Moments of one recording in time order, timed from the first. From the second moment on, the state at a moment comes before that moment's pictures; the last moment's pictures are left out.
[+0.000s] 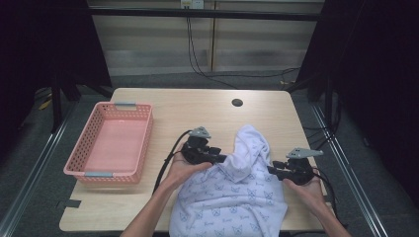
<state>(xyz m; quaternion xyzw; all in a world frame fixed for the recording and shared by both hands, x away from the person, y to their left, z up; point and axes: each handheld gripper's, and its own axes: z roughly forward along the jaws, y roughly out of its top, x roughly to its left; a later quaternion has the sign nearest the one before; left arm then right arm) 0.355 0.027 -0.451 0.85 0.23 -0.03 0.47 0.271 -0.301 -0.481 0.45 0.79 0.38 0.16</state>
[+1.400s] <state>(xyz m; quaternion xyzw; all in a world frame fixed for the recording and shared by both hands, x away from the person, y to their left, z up) 0.316 0.117 -0.409 0.83 0.24 0.05 0.50 0.278 -0.288 -0.450 0.41 0.78 0.43 0.18</state>
